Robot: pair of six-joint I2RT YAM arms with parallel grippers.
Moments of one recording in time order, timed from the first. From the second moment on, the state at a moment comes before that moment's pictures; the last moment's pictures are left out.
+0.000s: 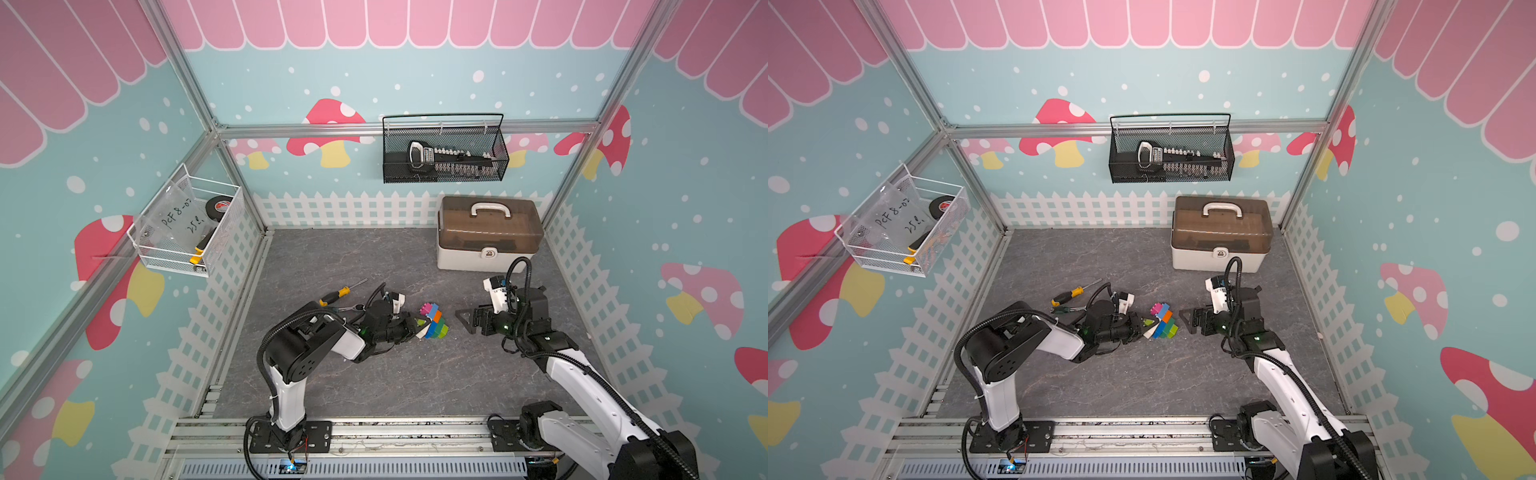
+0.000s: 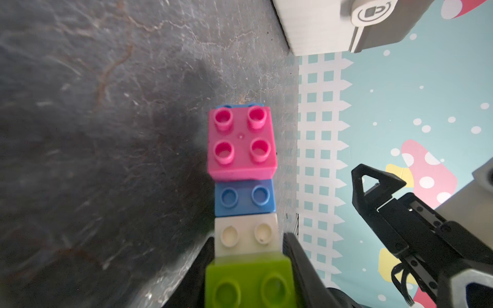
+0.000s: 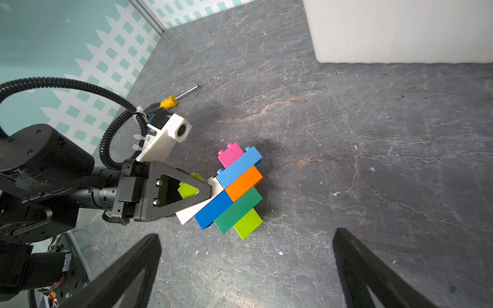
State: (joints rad) left arm -0.71 1.93 0.67 0.86 0.47 -1.24; right arm 0.19 0.97 0.55 -0.21 -0.49 0.23
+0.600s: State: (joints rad) left arm -0.68 1.90 0.64 0.81 0.46 -1.26; right arm 0.19 1.01 0.55 -0.21 -0.51 0.23
